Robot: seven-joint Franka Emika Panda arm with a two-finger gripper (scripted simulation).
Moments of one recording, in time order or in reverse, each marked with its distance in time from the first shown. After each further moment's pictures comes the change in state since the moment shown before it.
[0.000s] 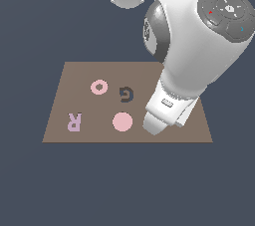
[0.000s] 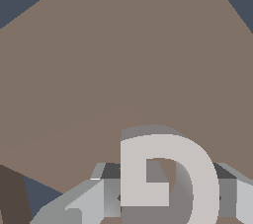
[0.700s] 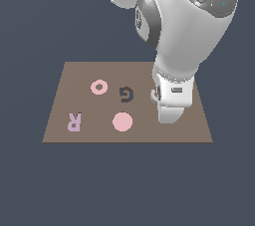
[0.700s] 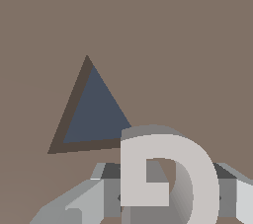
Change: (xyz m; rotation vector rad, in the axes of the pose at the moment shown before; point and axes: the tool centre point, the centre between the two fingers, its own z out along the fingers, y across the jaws) arm -0.030 -0.027 -0.002 -0.001 0.001 -0.581
